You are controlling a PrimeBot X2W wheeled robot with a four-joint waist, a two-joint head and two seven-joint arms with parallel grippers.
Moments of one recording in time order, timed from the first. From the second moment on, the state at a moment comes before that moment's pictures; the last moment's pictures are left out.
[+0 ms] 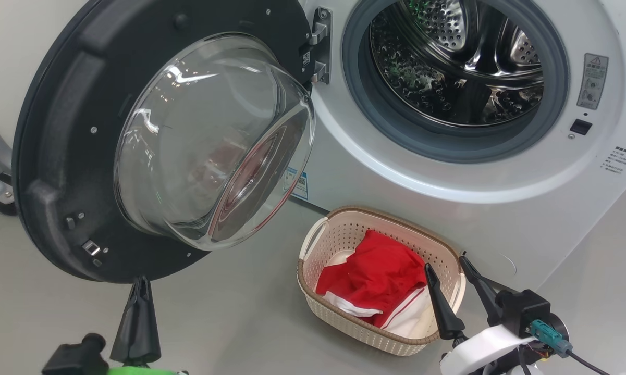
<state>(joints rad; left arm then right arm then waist) 0.18 0.05 -0.16 -0.13 -0.38 0.10 -0.17 0.01 -0.06 0.29 0.27 0.33 0.05 -0.26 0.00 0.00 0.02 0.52</state>
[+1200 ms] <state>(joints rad) 0.13 0.16 0.29 -0.41 -1.55 -0.06 -0.22 -0.01 -0.07 0.28 0.26 0.33 0.05 -0.26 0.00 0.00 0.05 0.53</state>
